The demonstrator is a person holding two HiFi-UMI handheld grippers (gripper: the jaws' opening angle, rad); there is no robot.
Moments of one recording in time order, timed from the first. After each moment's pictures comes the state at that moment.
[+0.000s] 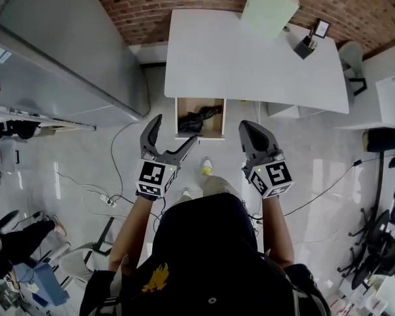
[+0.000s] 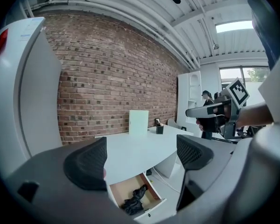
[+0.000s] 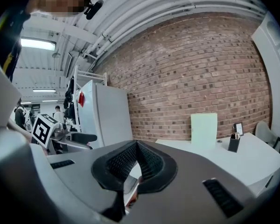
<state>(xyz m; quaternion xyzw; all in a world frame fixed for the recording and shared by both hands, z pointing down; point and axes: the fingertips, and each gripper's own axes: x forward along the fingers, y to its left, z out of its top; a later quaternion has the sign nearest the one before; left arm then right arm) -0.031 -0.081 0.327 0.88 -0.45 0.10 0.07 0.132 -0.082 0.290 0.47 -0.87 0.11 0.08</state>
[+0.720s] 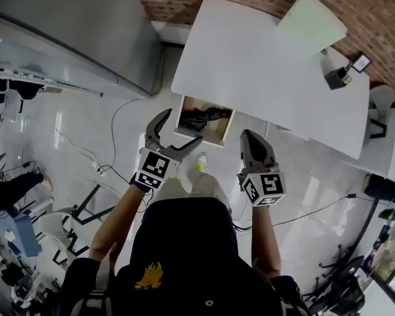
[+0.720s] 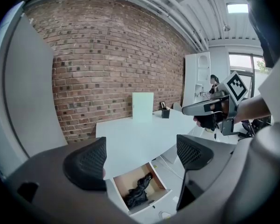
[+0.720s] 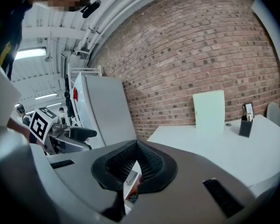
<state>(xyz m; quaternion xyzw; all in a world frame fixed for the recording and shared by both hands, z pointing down) 0.007 -0.147 0.384 0.86 -0.46 0.20 0.10 0.157 -0.167 0.367 0.43 -0.88 0.18 0.11</state>
